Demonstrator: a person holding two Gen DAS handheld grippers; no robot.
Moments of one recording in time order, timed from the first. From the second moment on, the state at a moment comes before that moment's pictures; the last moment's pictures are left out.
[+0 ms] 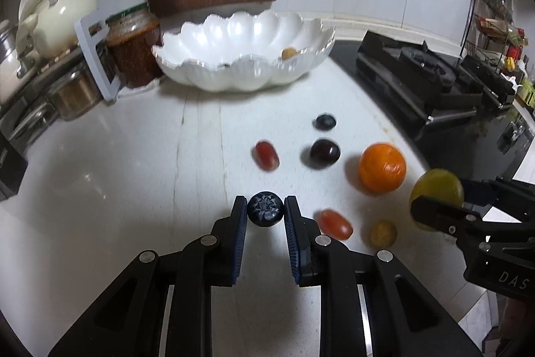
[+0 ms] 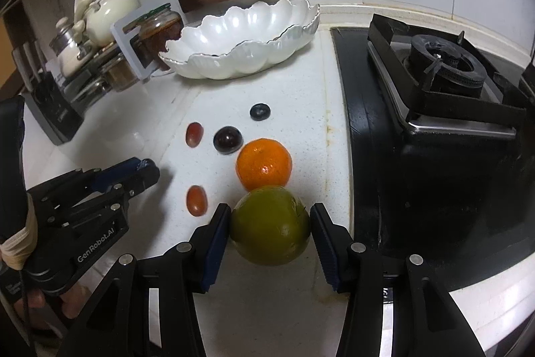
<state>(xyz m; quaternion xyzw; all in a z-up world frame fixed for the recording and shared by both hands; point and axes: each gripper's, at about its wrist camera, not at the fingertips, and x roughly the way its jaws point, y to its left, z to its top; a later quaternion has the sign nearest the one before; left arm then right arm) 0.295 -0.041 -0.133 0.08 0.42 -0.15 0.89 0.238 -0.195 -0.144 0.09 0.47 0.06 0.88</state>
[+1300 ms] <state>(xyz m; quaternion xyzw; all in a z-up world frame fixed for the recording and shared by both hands) 0.351 -0.038 -0.015 0.02 0.30 -0.08 0.95 0.335 -0.201 -0.026 0.05 0.28 0.11 0.95</state>
